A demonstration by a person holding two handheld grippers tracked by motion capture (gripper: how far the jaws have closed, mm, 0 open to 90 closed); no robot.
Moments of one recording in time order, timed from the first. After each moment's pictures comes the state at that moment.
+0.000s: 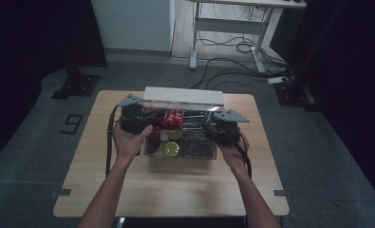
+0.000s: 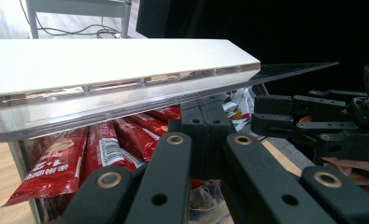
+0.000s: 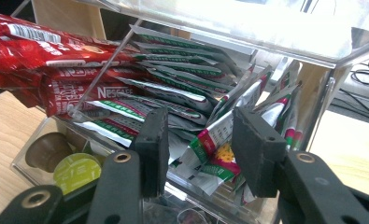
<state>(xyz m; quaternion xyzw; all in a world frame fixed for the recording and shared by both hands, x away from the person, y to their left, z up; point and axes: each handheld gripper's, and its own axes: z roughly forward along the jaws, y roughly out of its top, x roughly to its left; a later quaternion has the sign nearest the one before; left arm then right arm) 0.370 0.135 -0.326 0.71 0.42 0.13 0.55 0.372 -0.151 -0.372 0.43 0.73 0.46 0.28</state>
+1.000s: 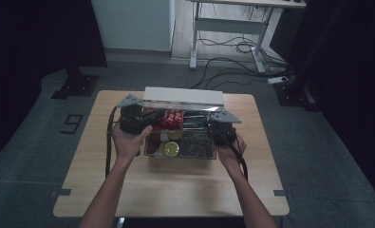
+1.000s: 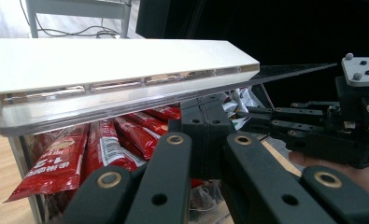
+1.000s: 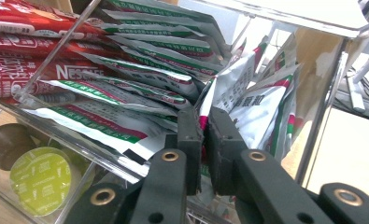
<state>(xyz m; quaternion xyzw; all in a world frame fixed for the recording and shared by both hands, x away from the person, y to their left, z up) 0.368 0.136 -0.327 0.71 0.42 0.13 0.55 0.381 -0.143 -0.388 0.44 0.73 0.42 0.31</state>
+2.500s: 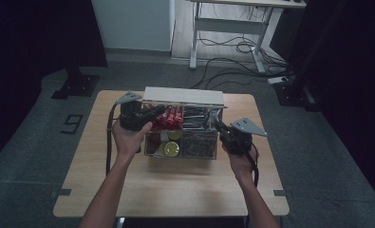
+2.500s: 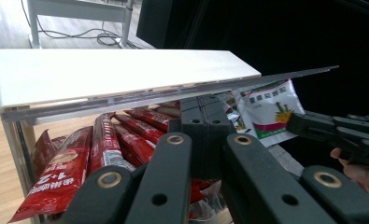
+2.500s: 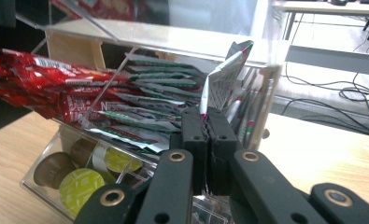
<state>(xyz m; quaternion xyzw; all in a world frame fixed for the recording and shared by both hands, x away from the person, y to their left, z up) 0.375 0.136 -0.323 0.70 0.43 0.13 0.56 0.340 -0.179 -0.370 0.43 0.67 0.52 0.30</state>
